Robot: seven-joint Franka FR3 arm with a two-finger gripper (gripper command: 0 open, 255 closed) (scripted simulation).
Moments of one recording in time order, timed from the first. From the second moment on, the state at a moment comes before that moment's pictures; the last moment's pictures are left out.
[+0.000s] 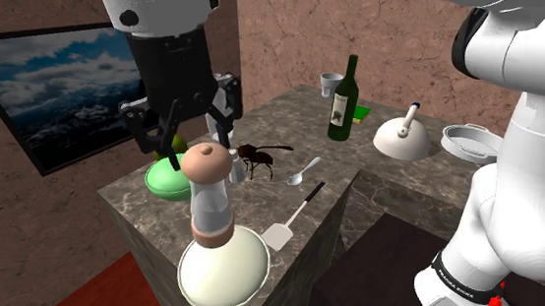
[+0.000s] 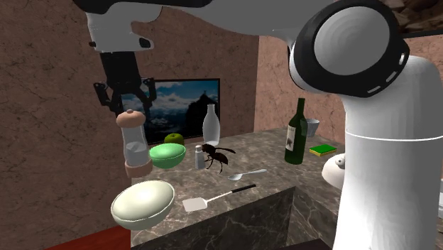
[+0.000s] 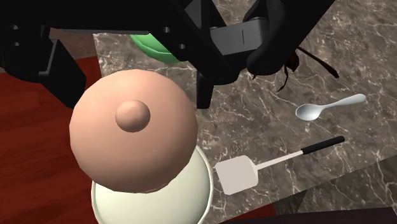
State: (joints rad) arm 0.46 0.19 0.58 -1.28 -0.18 1.39 1.10
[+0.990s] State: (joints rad) arm 0.43 0.12 0.57 -1.53 -0.14 1.58 1.09
